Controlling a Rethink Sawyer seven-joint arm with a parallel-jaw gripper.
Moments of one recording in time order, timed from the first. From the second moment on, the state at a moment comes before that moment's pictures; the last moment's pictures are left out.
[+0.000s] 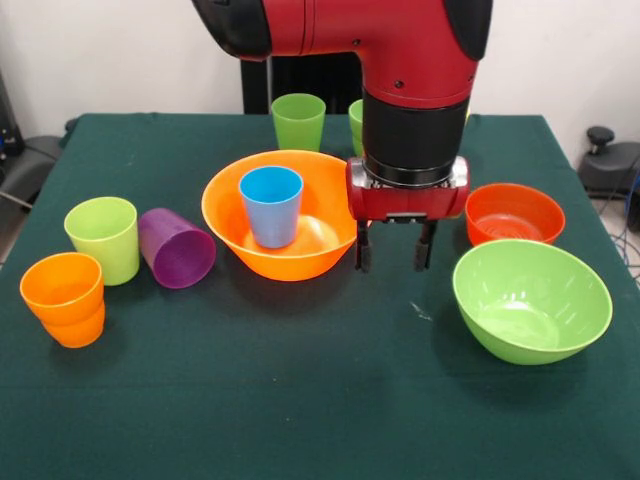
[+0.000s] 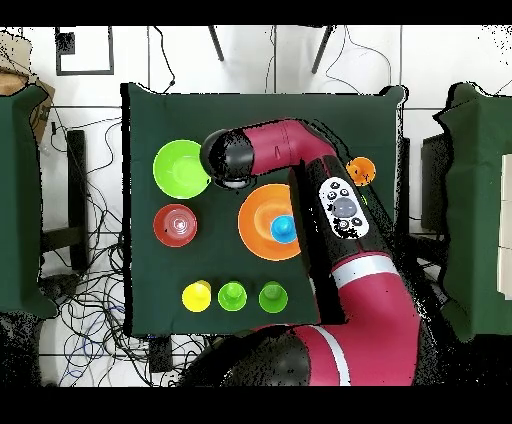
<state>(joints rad) -0.42 -0.50 0.49 1.34 -0.55 0.83 1.97</state>
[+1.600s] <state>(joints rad) -0.47 -0.47 0.55 1.43 -0.39 0.85 1.97</state>
